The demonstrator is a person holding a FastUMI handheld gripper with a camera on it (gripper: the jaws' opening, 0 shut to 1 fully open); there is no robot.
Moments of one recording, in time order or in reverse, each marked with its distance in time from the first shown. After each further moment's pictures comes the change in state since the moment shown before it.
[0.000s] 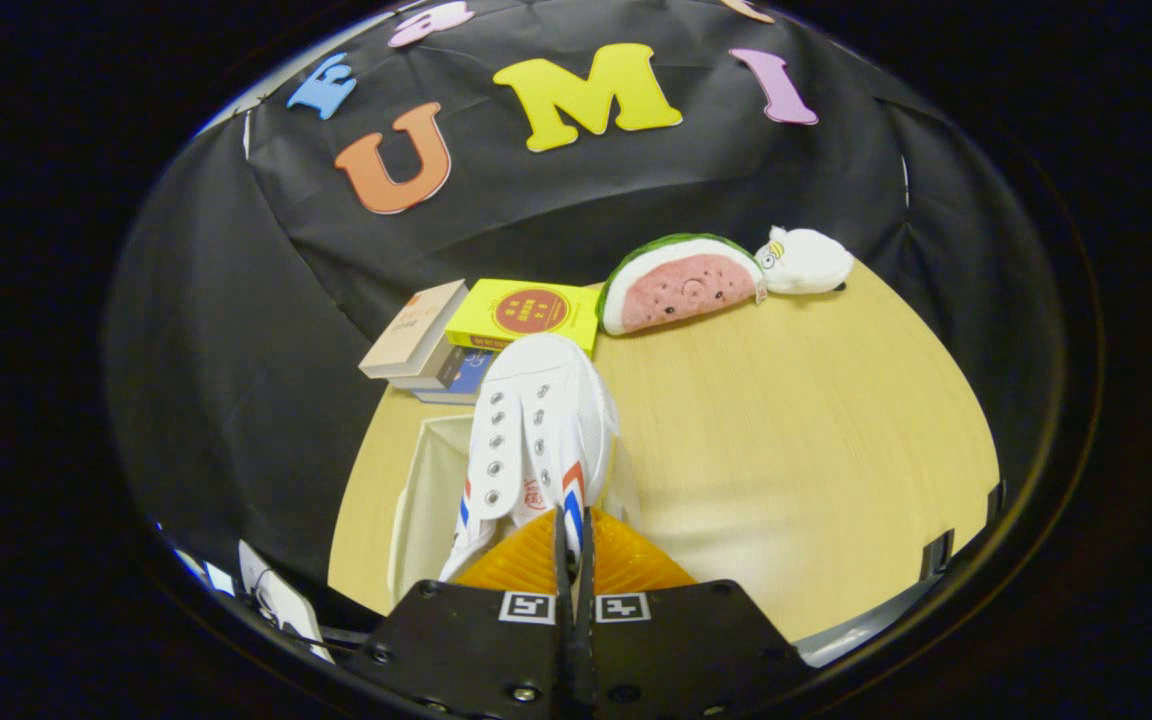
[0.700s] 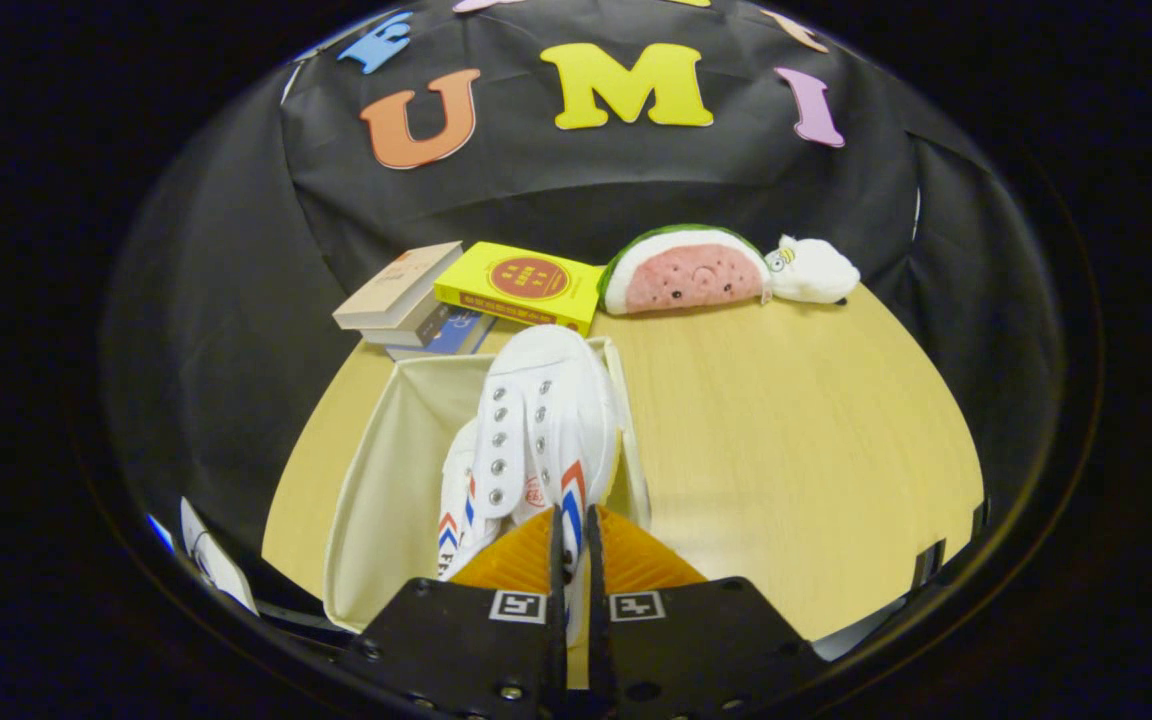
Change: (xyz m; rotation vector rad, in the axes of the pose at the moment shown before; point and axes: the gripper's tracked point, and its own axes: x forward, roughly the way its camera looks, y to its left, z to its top) arm 0.043 0.004 -0.043 -0.106 -0.005 -0.084
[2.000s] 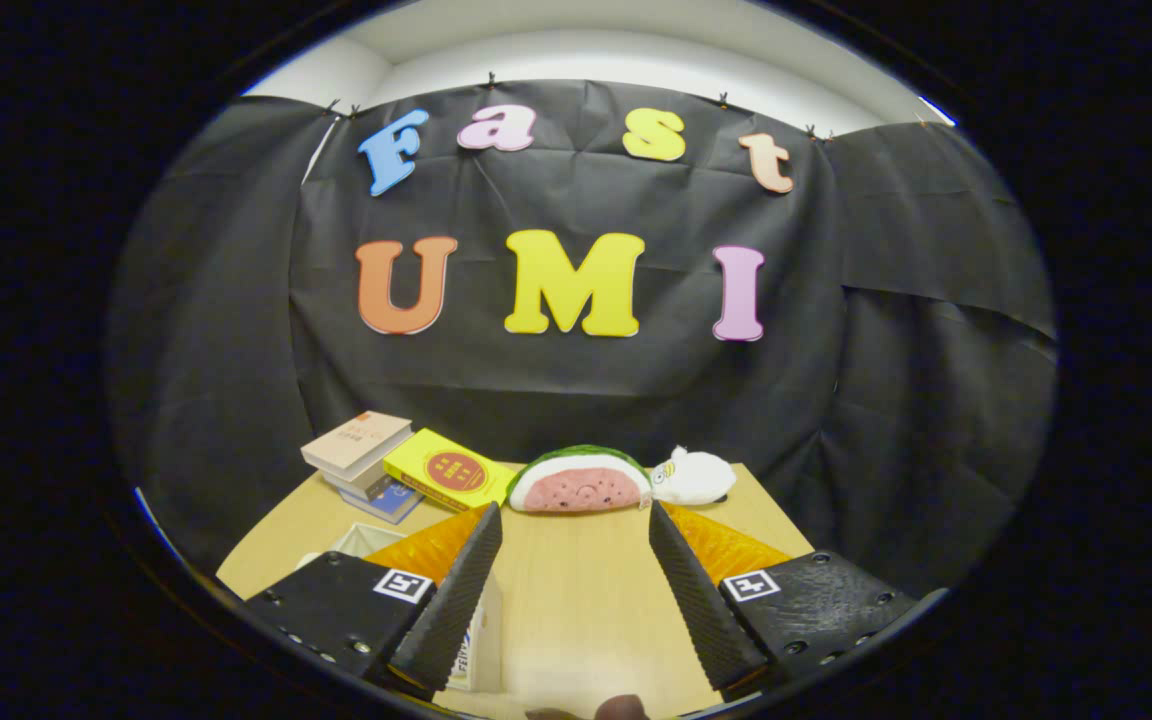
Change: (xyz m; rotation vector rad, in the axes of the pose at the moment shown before) arm -0.193 -0.104 0.149 -0.085 -0.587 -0.162
